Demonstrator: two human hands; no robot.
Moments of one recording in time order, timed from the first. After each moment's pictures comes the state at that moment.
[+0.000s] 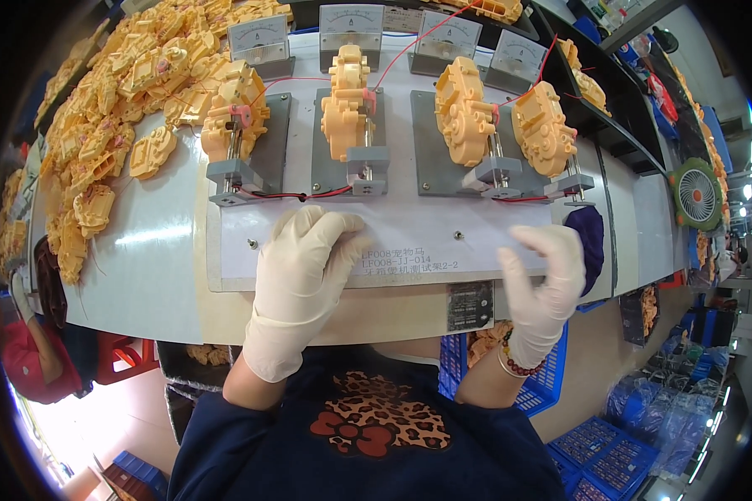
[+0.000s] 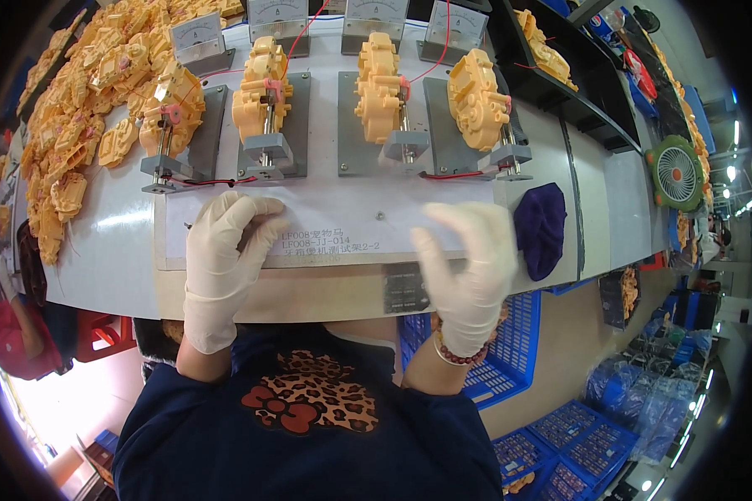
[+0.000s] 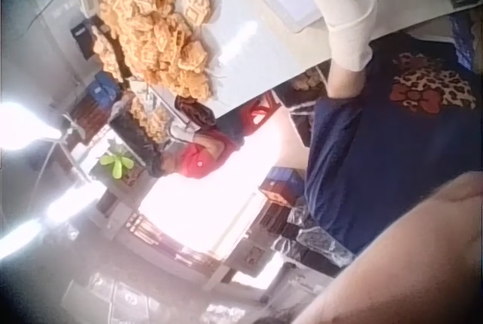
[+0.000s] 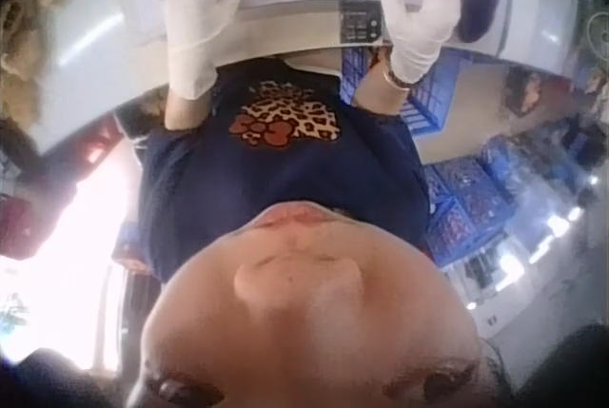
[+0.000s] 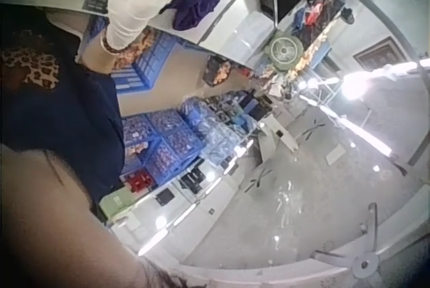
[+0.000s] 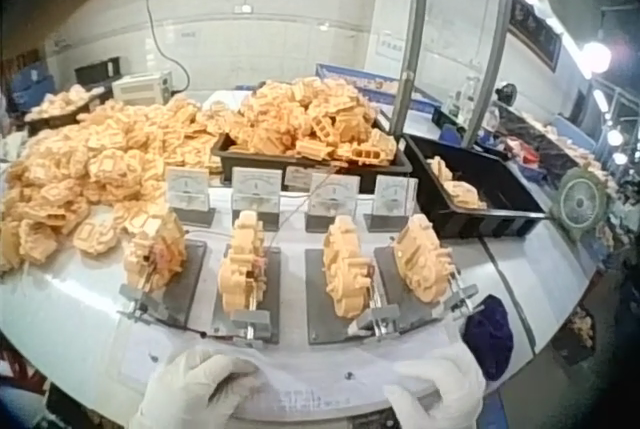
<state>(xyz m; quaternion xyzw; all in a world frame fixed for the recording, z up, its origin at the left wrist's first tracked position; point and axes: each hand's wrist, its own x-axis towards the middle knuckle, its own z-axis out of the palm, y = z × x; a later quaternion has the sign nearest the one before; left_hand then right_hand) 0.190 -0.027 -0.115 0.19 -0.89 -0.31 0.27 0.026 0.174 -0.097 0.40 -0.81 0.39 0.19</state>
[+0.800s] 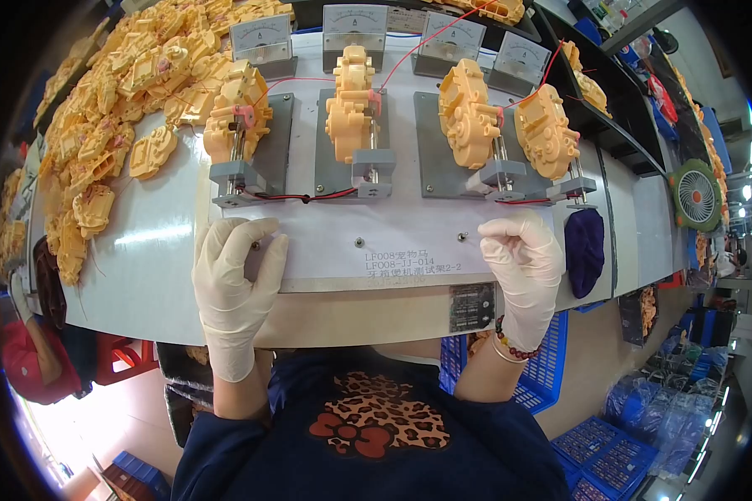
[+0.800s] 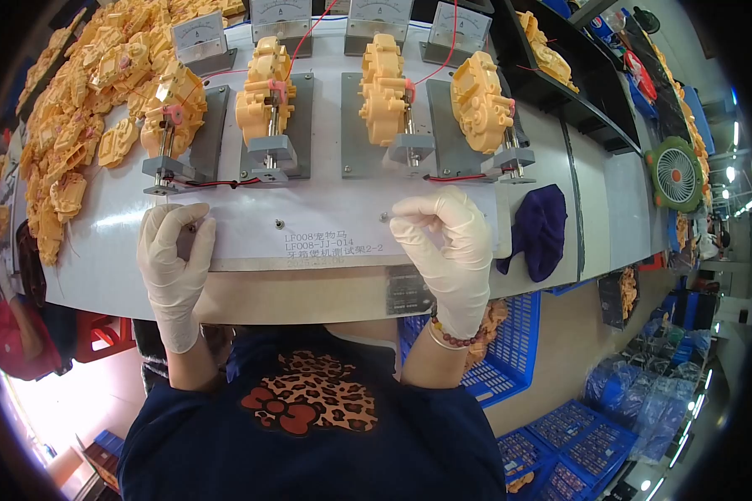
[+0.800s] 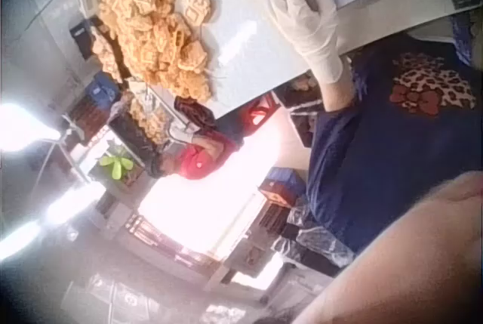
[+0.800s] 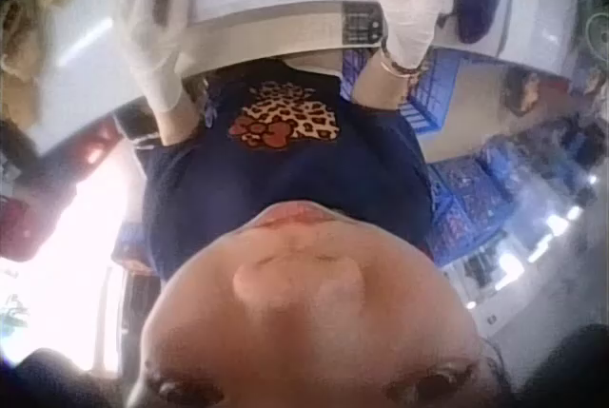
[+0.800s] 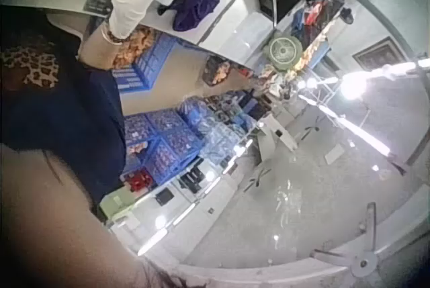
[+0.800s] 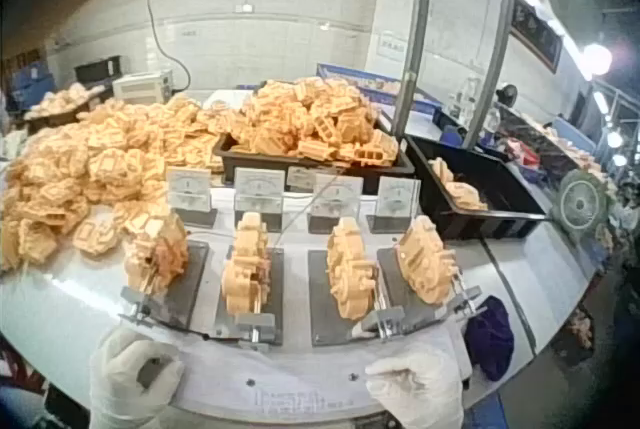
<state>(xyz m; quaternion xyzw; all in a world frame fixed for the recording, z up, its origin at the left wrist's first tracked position) 0.238 -0.059 -0.119 0.28 -0.88 -0.20 0.34 0.026 0.157 -0.111 0.36 -0.72 0.59 -0.09</state>
